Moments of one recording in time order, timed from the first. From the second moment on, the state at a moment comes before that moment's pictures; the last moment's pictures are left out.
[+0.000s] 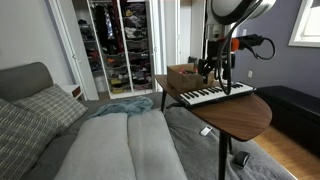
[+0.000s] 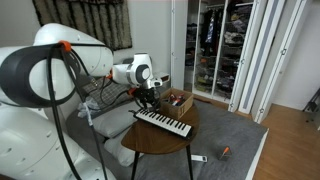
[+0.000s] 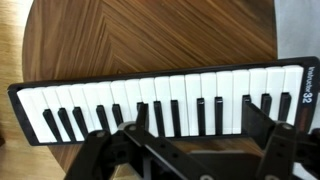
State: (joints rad) arm 0.03 -0.31 0.19 -2.36 -0.06 2.11 0.33
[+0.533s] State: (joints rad) arm 0.03 -0.25 0.11 -2.32 -0.07 2.11 0.17
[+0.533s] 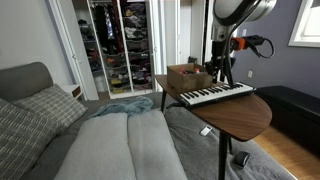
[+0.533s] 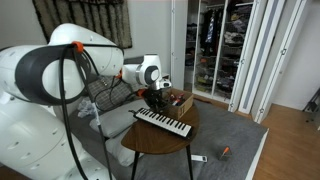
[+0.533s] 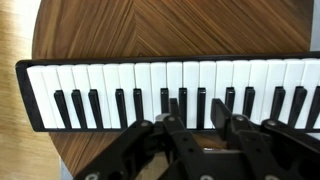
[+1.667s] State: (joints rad) arm 0.03 -0.18 0.05 -2.32 -0.07 2.19 0.11
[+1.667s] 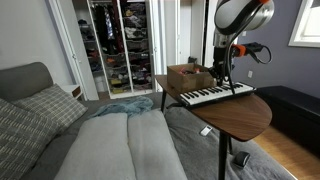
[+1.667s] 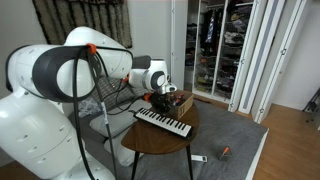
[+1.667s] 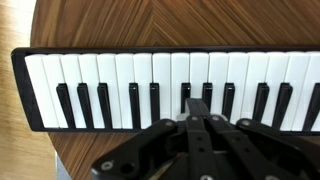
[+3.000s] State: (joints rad) arm 0.03 -0.15 0.04 -2.33 -0.07 2.26 0.07
